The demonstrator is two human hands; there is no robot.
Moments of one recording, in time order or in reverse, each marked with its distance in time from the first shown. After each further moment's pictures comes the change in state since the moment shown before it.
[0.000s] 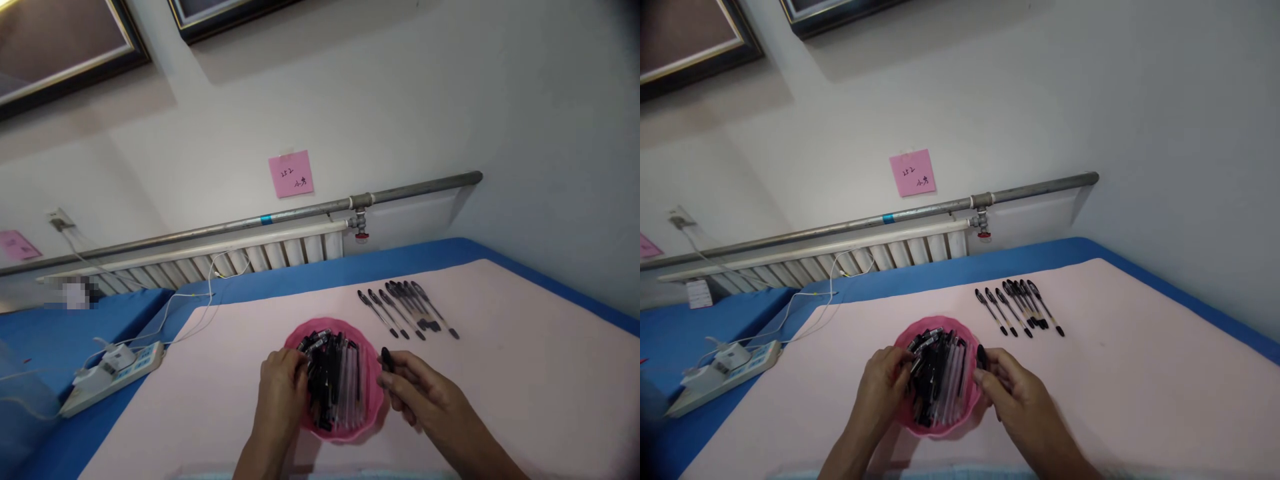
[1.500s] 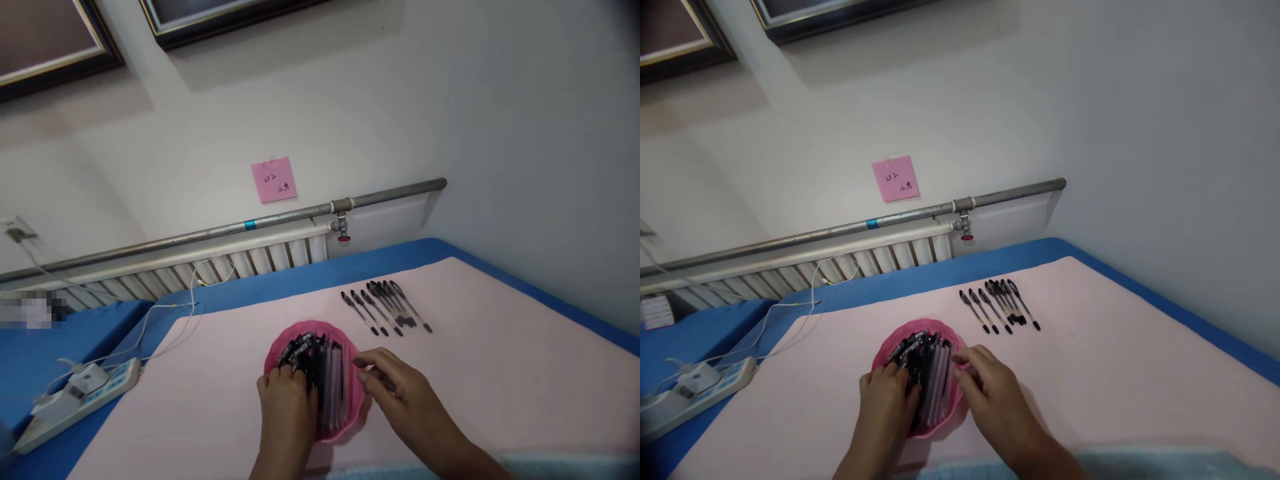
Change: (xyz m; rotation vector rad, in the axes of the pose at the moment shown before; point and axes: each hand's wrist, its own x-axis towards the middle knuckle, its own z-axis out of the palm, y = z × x) left_hand -0.009 0.036 0.016 0.386 -0.152 -0.052; right_hand -0.003 -0.015 0.002 -0.314 0.081 -0.241
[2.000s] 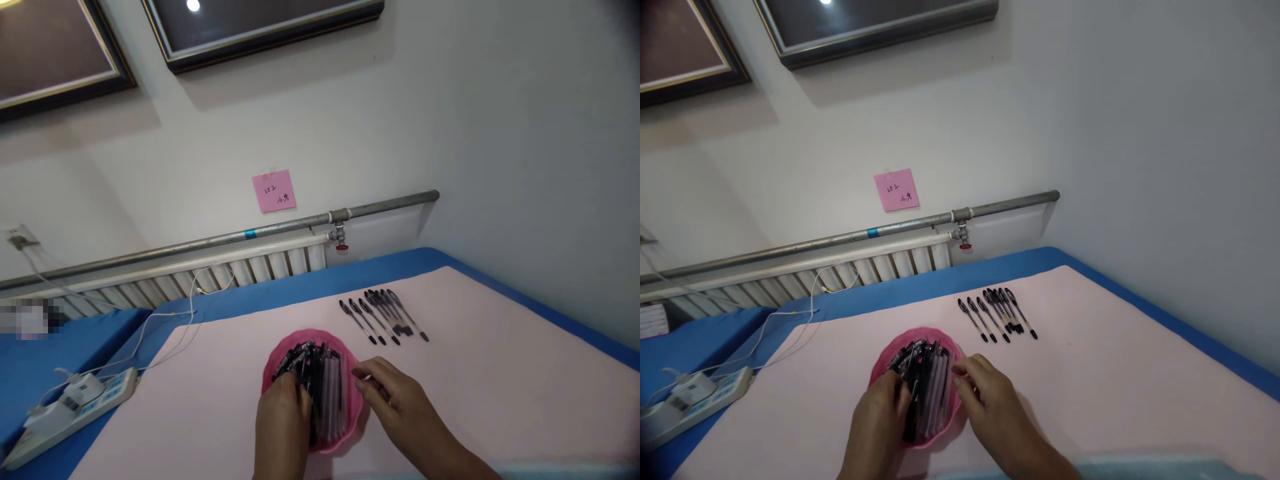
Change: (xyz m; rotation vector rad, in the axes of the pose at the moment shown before) left_hand -0.007 -0.001 -0.009 -0.290 0.054 -0.095; right_hand 0.000 0.013 0.000 -0.090 -0.014 -0.082
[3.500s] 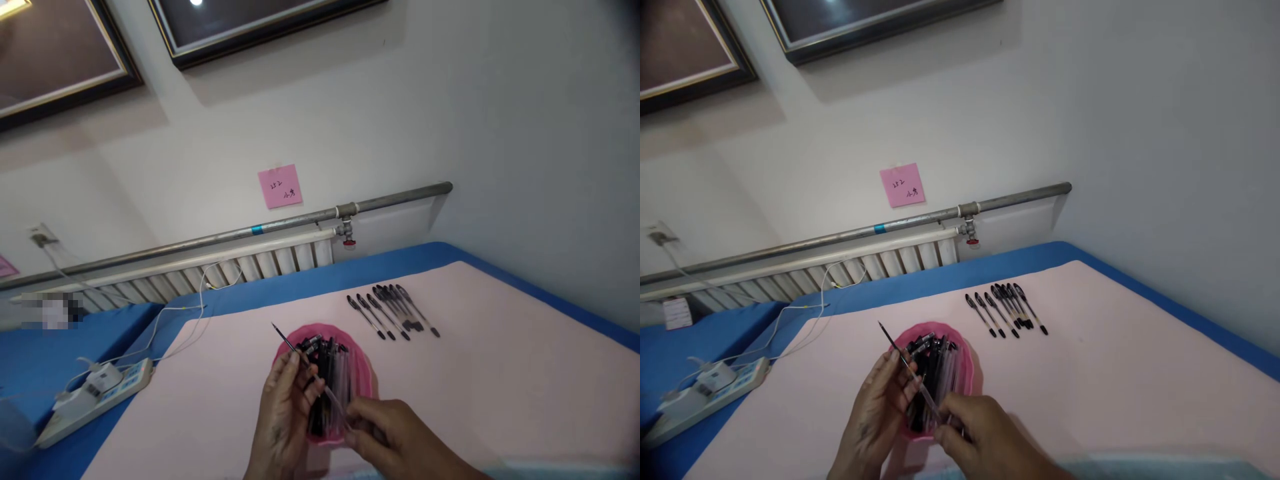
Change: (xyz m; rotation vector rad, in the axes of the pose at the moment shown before) left_hand 0.004 0.007 -0.008 -1.865 0.007 -0.475; right_hand -0.019 -0.010 0.020 0.022 -0.413 0.107
